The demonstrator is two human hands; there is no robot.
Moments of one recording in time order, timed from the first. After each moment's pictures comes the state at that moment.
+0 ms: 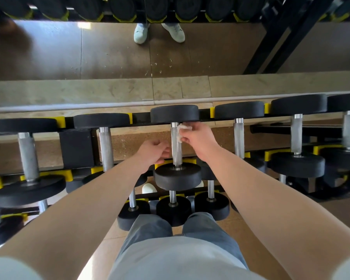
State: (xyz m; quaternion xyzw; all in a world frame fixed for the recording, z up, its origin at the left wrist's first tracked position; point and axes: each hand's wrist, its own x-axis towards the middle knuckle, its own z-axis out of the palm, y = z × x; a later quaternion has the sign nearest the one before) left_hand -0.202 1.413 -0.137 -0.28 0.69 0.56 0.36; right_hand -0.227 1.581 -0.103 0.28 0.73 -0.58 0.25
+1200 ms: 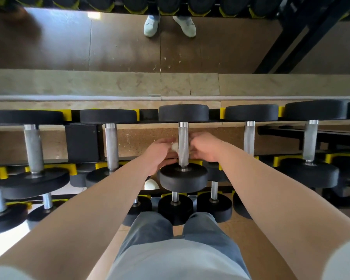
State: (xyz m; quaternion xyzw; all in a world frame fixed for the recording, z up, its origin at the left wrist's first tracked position) left_hand -0.199 1.417 -0.142 -0.35 0.53 0.67 0.38; right_hand -0.242 1.579 -0.121 0.30 0.64 -0.53 0.46
